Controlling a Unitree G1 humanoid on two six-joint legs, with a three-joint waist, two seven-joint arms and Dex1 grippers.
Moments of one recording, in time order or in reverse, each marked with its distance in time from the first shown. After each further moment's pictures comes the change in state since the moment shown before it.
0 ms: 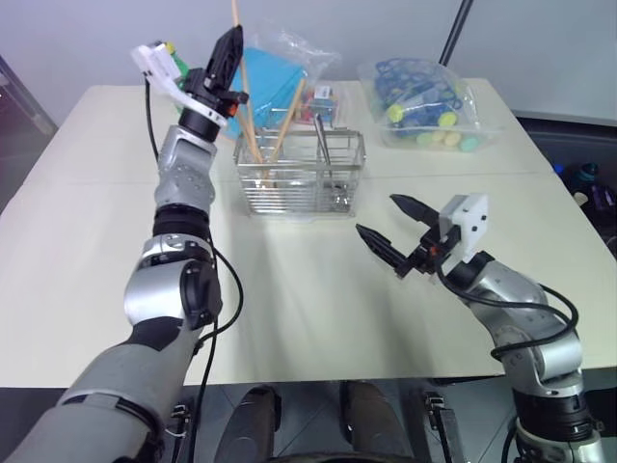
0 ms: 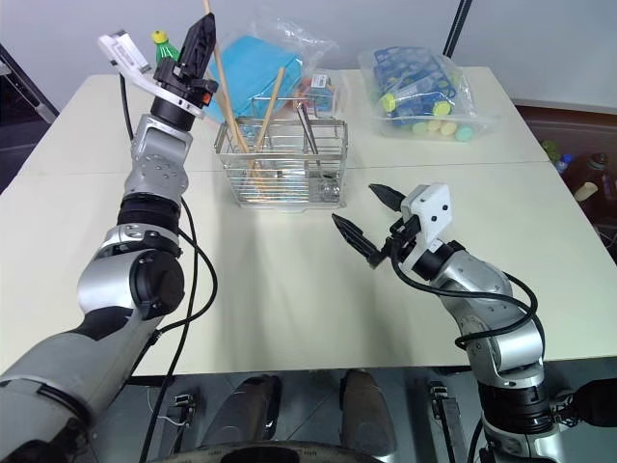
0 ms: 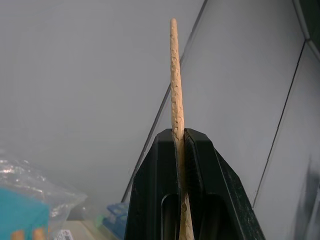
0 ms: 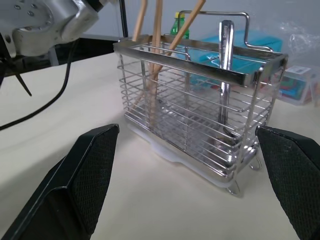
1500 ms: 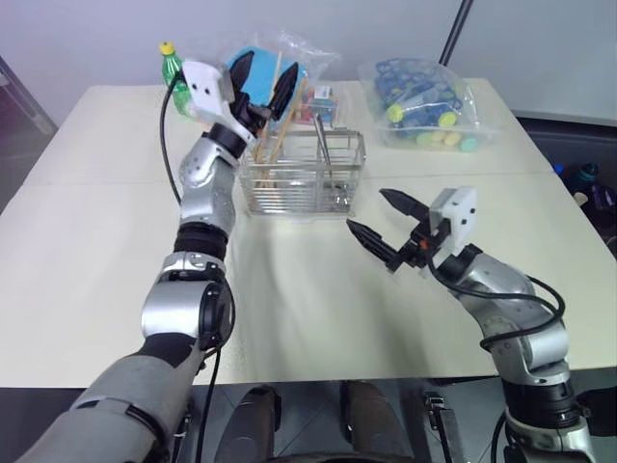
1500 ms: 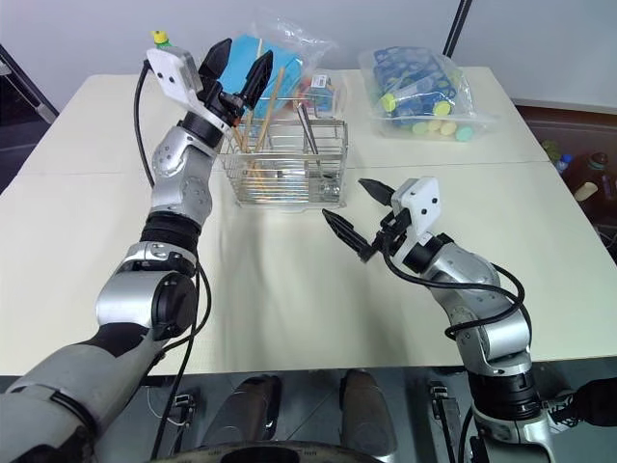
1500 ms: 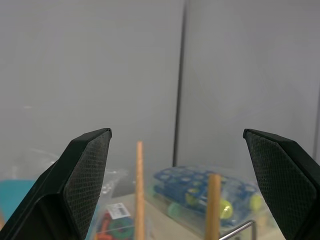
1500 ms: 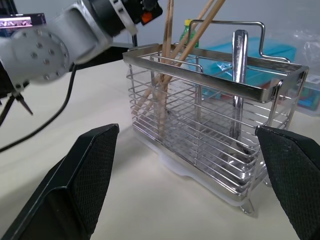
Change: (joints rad) left arm 0.098 -0.024 -0.194 -0.166 0.249 -0.112 0.203; right arm -0.062 0.020 0.031 0.051 -0.009 -0.017 0.036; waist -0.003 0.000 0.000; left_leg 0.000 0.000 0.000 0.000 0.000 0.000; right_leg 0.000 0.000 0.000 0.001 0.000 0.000
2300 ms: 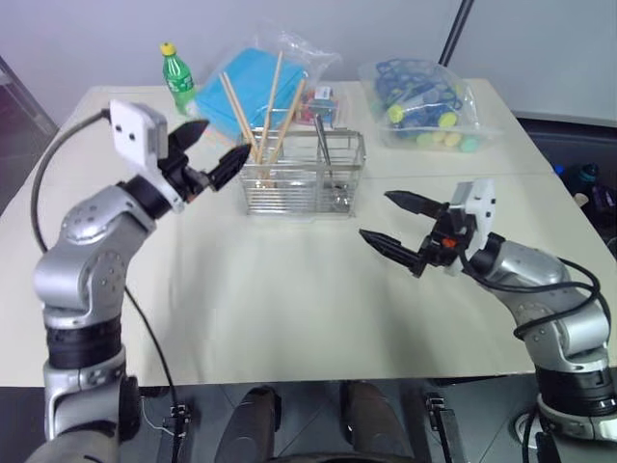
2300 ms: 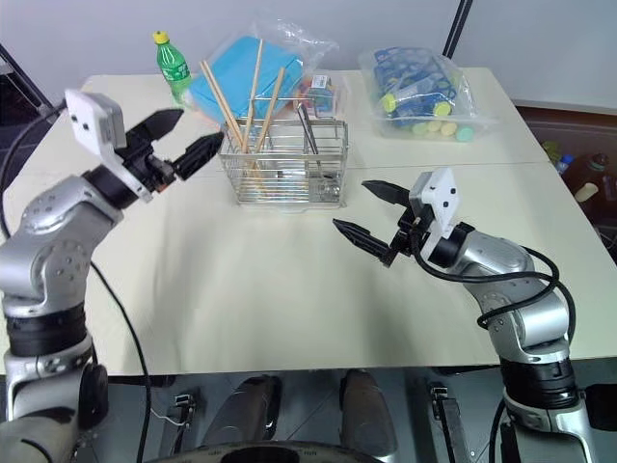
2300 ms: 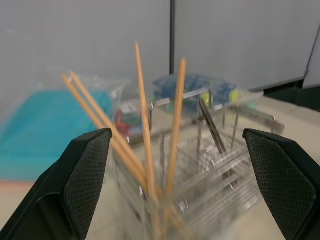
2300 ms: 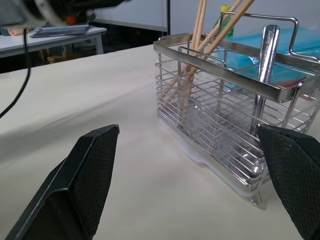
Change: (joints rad) left arm 0.638 0.370 0.027 -1.161 -0.275 0.916 0.144; right arm -0.024 -0.160 -0.081 0.014 0.117 0.074 0.181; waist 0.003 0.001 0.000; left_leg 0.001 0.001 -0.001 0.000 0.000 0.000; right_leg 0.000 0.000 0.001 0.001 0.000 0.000
